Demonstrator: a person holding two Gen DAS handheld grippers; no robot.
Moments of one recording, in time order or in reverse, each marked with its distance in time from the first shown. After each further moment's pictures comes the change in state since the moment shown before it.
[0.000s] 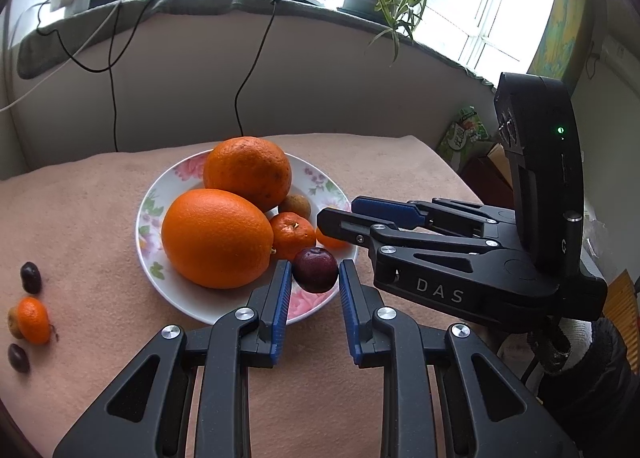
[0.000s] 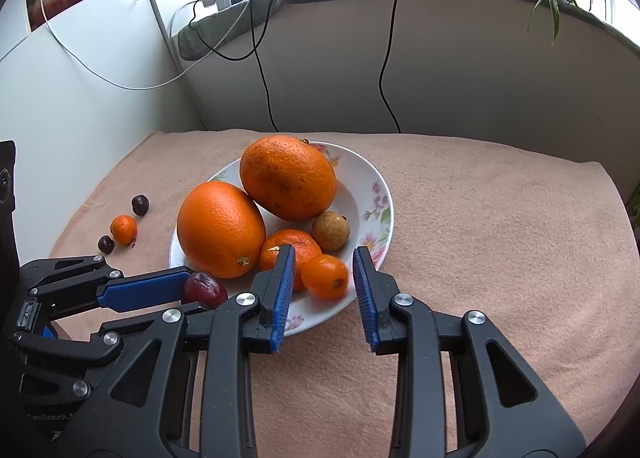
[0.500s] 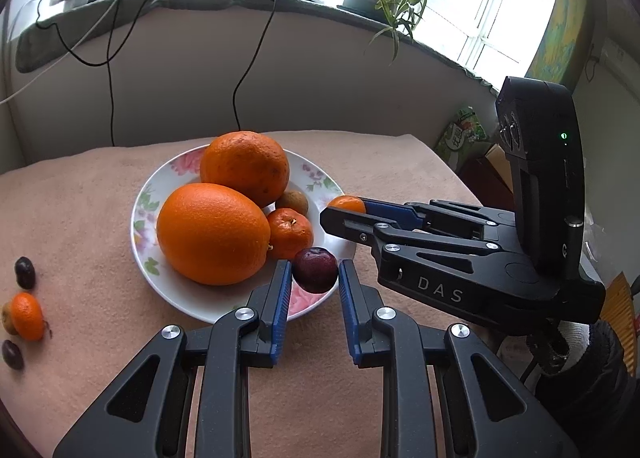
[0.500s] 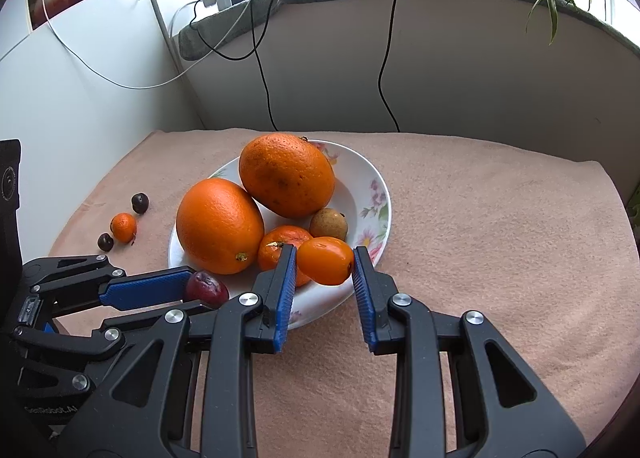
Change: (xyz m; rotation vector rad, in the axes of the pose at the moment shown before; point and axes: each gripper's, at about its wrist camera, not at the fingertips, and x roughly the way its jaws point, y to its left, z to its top) left arm 0.004 0.002 -0.001 -0.009 0.008 -0.021; right arm 0.002 -0.001 -0.002 -0.007 0.012 0.012
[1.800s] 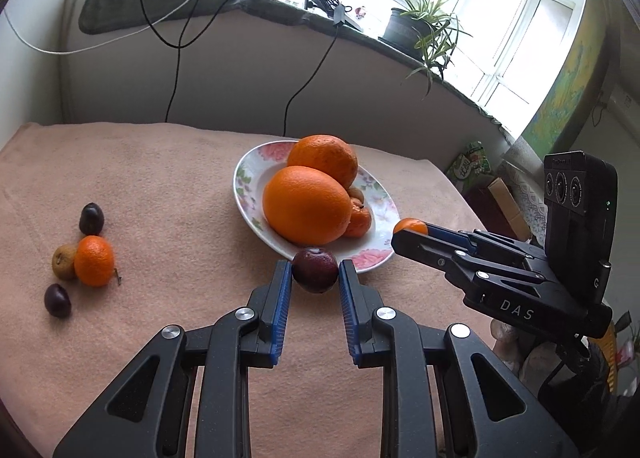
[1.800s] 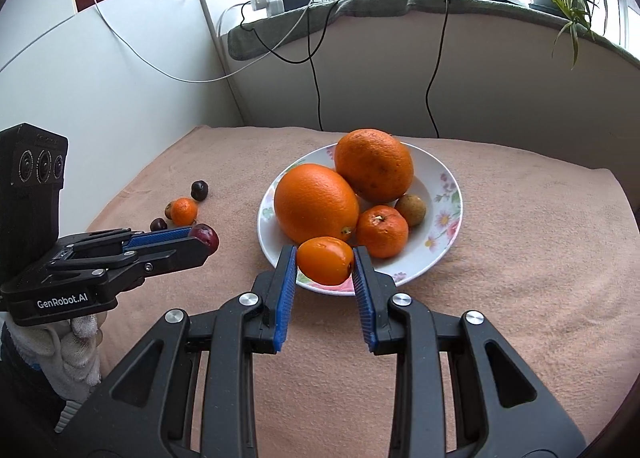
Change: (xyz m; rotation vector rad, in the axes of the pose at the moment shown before) left arm -0.057 0.055 -0.031 -0.125 -0.062 -0.014; right arm -0.038 0.054 -0.016 -0.043 -0.040 0.054
